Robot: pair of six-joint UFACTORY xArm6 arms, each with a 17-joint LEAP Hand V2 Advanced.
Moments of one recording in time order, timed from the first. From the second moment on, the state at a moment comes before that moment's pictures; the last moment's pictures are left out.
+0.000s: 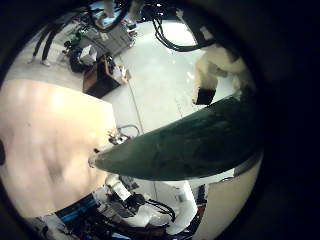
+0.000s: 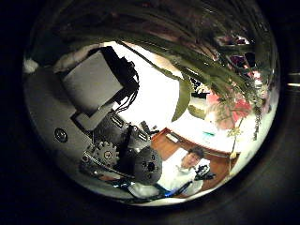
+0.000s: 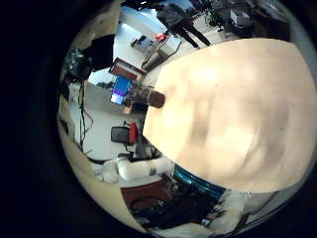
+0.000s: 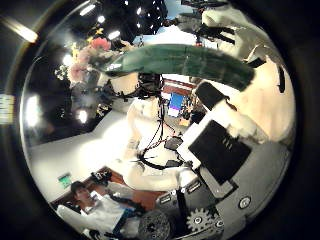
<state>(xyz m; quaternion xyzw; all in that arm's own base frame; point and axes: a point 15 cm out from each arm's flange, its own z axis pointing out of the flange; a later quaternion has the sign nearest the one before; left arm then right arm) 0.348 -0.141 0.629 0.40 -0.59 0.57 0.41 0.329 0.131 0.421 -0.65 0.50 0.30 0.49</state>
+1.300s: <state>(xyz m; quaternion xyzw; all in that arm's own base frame) 0.330 0.099 0.634 0.52 -0.55 0.62 0.23 0.345 0.127 0.408 -0.64 0.51 0.32 0.48</state>
